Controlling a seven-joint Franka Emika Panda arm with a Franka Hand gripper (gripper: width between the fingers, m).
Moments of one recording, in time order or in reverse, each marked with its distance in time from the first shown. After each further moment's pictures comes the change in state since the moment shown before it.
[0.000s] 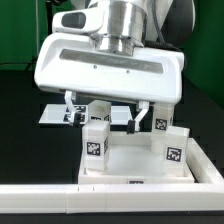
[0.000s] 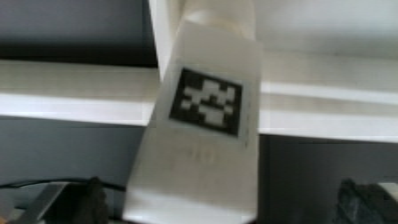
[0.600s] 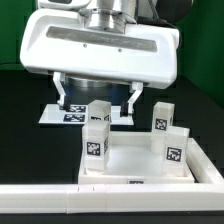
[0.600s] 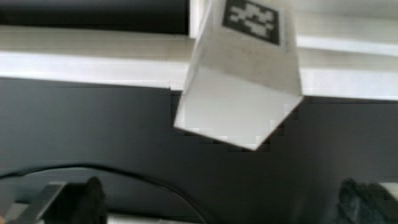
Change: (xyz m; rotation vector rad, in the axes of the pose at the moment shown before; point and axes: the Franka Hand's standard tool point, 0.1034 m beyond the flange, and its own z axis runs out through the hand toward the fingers) arm 0.016 0.011 -0.010 0.023 -0.053 -0.005
